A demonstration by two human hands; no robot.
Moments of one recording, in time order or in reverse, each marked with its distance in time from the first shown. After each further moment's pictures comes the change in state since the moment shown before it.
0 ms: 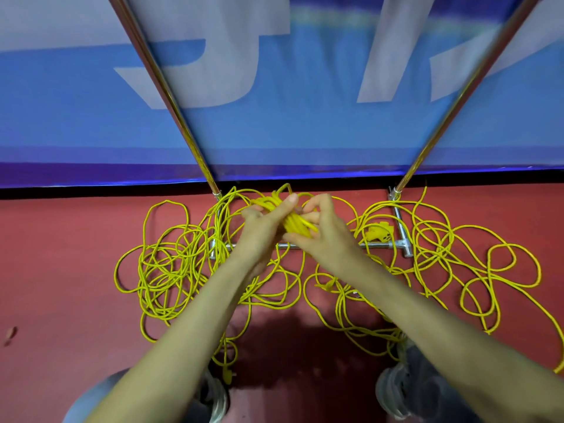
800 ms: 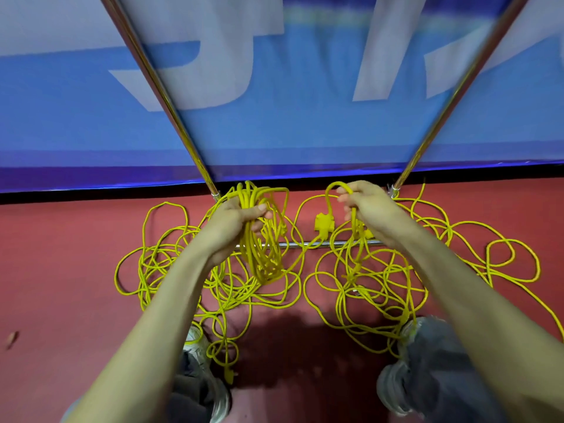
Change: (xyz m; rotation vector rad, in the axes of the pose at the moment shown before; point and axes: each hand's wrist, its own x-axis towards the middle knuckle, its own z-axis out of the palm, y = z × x) left_hand 0.007 0.031 -0.046 0.223 -0.229 -0.003; right_hand 0.036 0.019 -0.068 0.247 0.062 0.337
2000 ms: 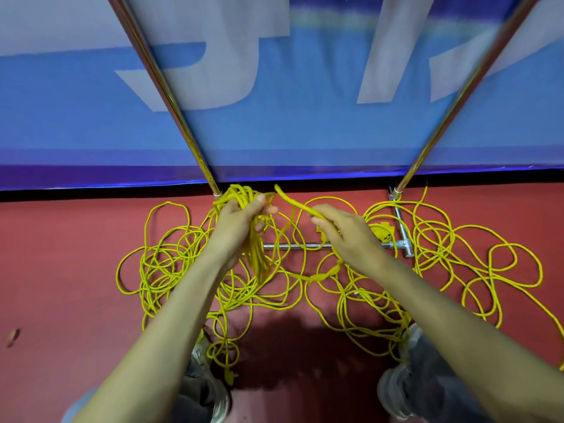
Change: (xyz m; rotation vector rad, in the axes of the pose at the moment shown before) left_hand 0.008 -0.013 0.008 -0.077 0.244 0.079; right_hand -0.020 0.034 0.032 -0.535 -0.047 -0.582
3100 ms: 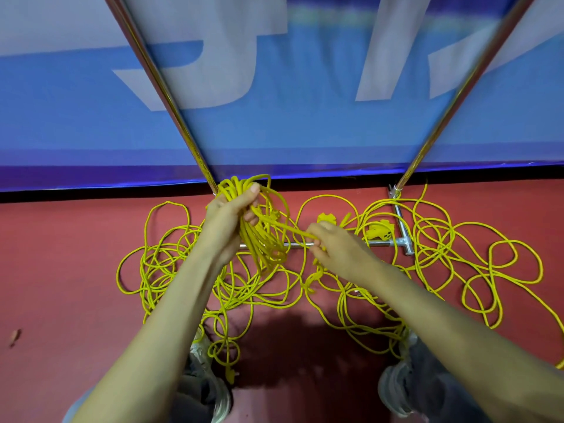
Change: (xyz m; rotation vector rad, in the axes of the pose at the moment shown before) left_hand -0.007 0.014 -0.003 -0.153 -0.078 0.054; right_hand -0.012 0.002 0.016 -0.276 -0.223 -0.007
